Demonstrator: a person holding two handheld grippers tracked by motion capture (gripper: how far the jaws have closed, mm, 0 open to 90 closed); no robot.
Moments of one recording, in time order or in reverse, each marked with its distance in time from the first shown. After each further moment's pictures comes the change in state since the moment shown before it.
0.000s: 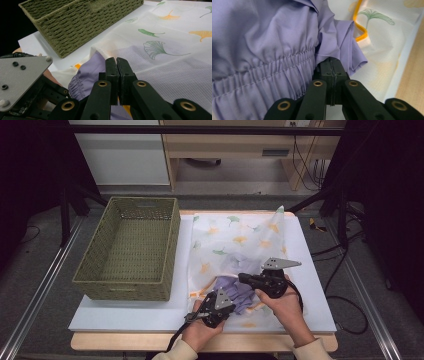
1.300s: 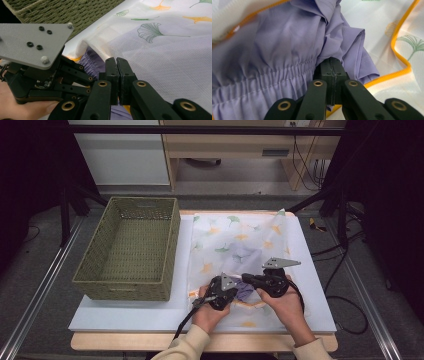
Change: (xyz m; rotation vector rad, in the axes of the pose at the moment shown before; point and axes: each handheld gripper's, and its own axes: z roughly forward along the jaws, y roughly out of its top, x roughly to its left) left arm 0.025 0.028 0.030 -0.006 0.085 -0.074; right arm -0.007 -0.004 0.001 0.054 -0.063 0.031
